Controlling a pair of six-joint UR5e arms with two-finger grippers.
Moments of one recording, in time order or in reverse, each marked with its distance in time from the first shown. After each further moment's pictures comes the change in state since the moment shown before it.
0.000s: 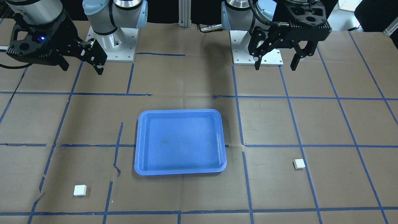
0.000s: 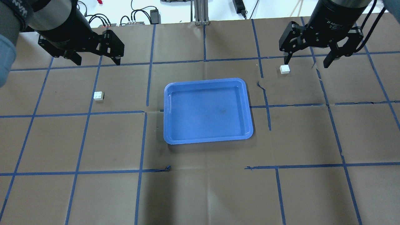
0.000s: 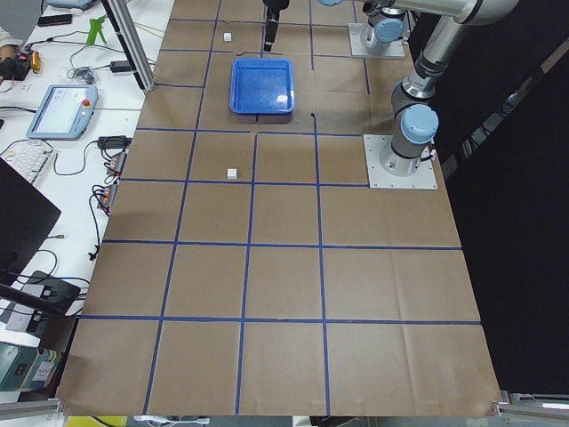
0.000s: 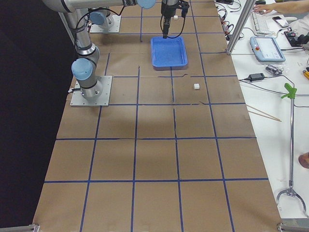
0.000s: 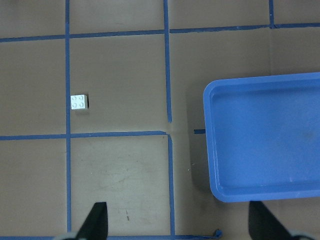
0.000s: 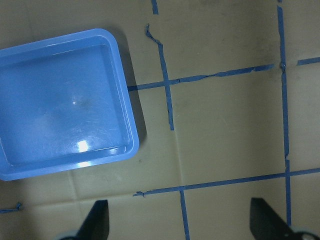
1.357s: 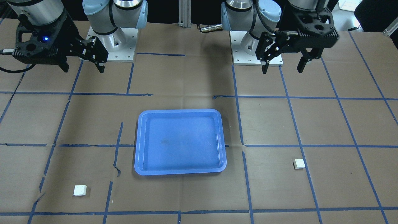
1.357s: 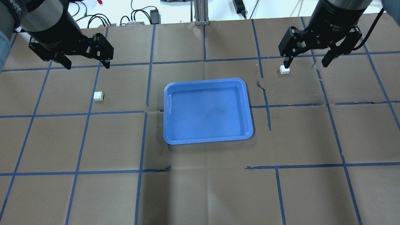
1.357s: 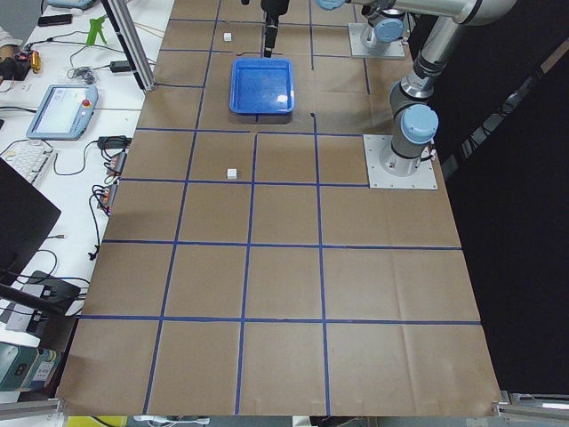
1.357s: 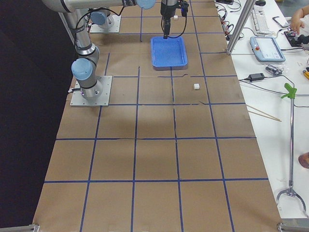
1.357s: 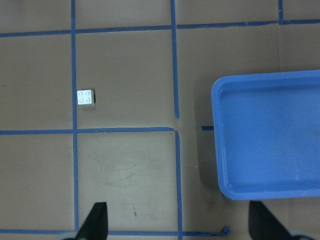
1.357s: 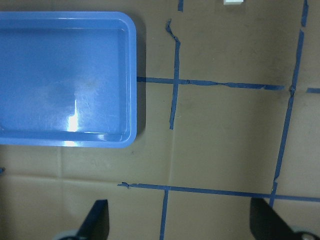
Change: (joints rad) left arm 0.096 -0.063 0.004 -0.043 0.032 0.015; right arm -0.001 -0.003 0.008 0.002 0.003 -0.259
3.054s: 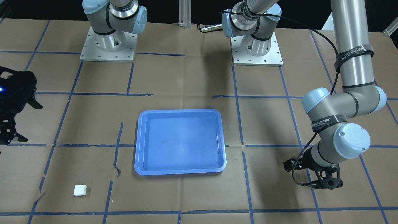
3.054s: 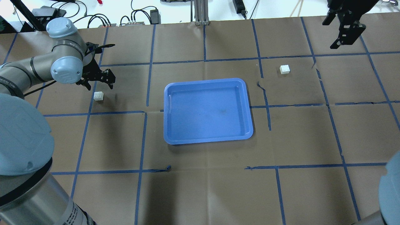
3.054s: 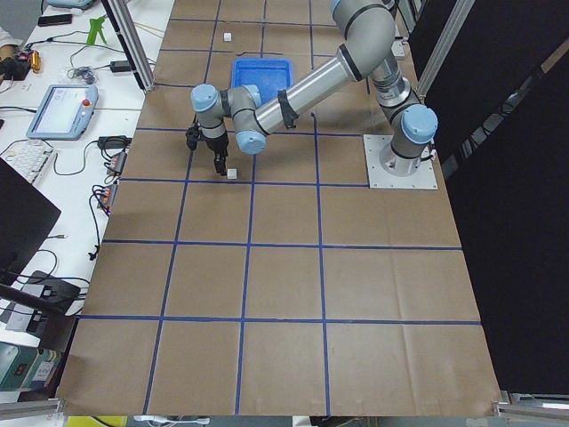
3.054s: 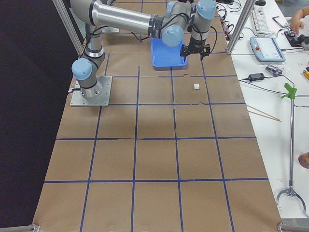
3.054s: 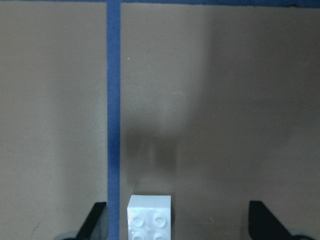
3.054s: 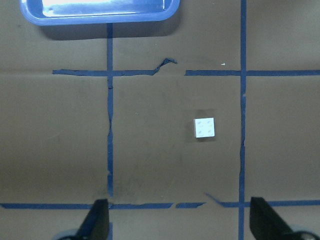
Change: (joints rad) left arm 0.203 -0.620 -0.034 0.509 0.005 0.191; right arm -0.237 0.353 -0.189 -0.204 0.124 -1.713
